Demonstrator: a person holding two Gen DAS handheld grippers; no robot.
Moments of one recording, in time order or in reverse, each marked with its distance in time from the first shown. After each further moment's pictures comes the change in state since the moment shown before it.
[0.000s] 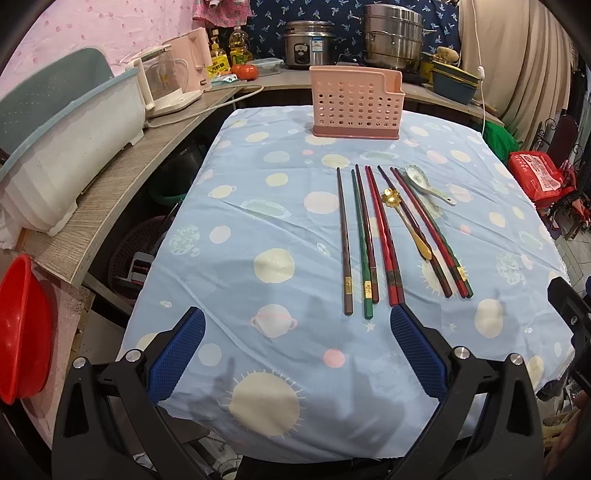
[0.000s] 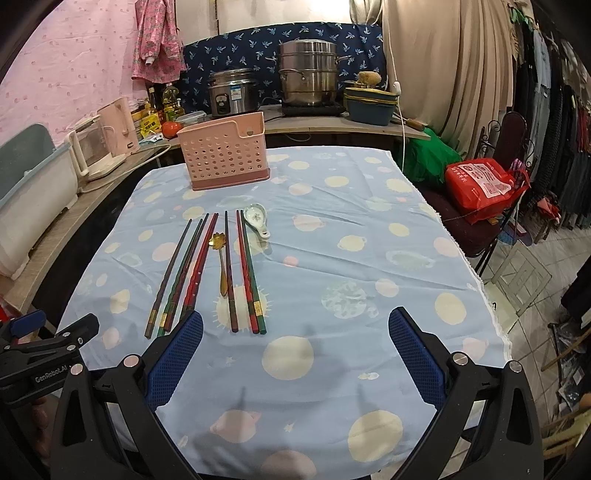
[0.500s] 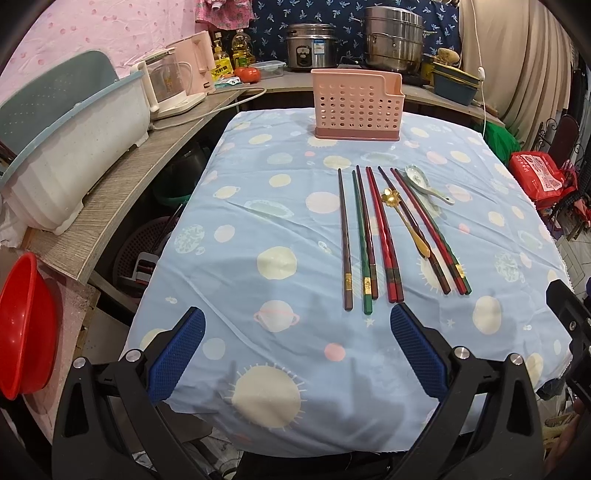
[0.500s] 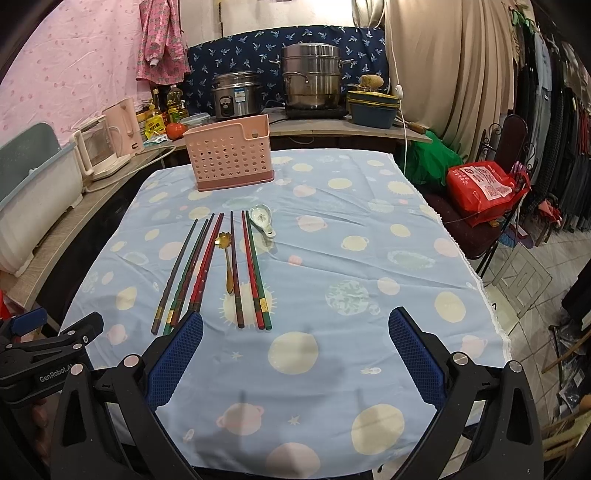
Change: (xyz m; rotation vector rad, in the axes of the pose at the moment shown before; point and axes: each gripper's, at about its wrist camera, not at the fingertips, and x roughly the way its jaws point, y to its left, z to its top) left arm -0.013 0.001 -0.001 0.006 -0.020 0.014; right arm -0.008 0.005 -0.002 -0.013 -0.014 0.009
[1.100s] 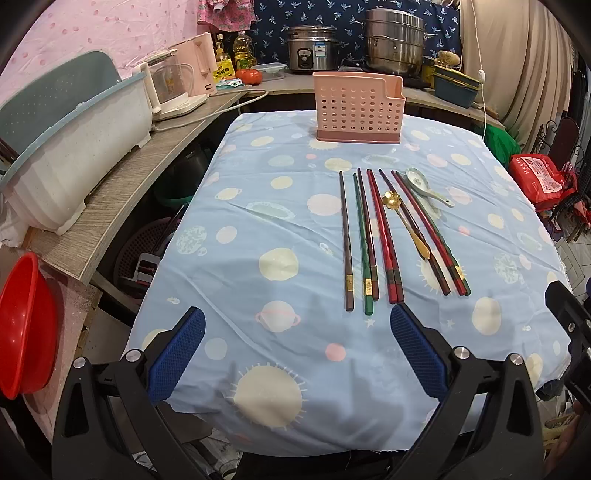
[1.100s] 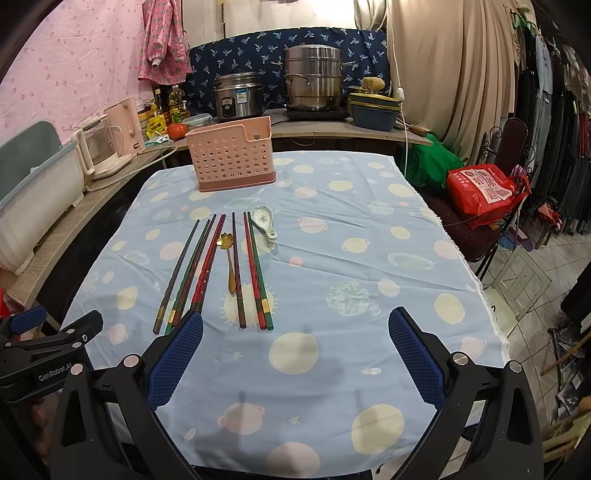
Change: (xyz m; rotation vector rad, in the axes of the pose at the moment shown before) left arm 0.000 0.000 0.002 -0.002 -0.002 0.001; right arm -0.001 0.002 0.000 -0.003 -0.002 -0.001
